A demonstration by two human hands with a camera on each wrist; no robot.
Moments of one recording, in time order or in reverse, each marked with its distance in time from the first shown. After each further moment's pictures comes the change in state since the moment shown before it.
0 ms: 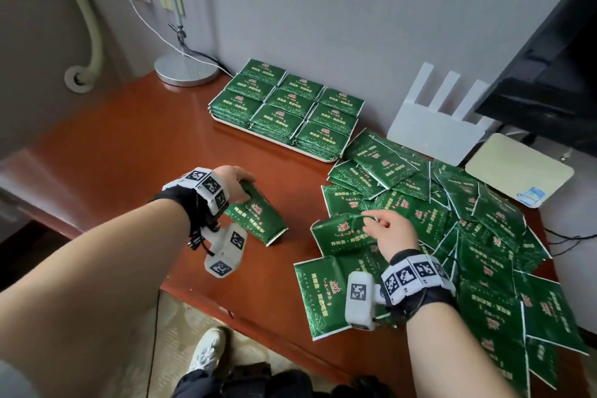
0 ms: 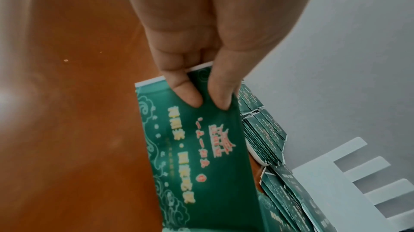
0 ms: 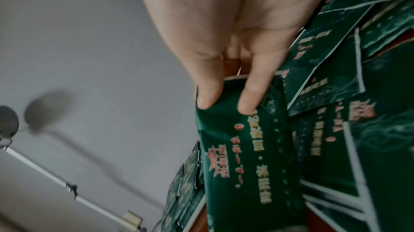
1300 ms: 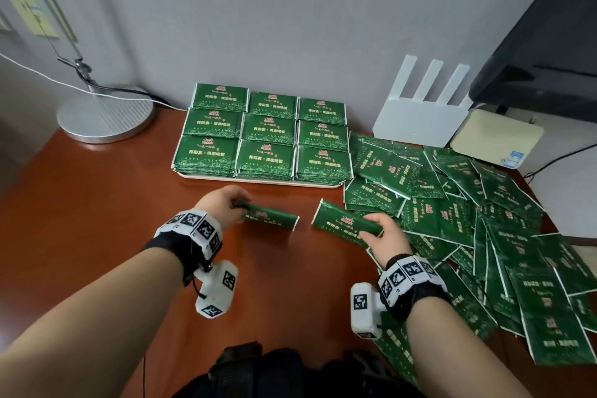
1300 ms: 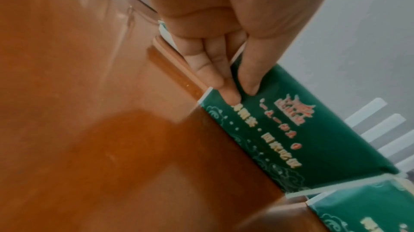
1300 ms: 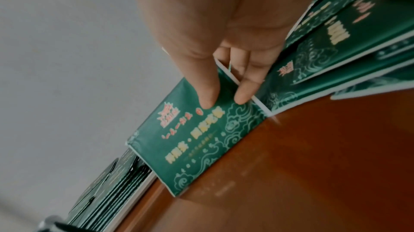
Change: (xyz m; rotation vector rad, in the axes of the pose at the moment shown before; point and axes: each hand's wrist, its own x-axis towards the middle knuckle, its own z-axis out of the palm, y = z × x) left_hand 0.164 -0.060 -0.060 -0.149 -0.058 0.325; right_hand 0.072 -0.065 0.096 -0.018 0.212 0.329
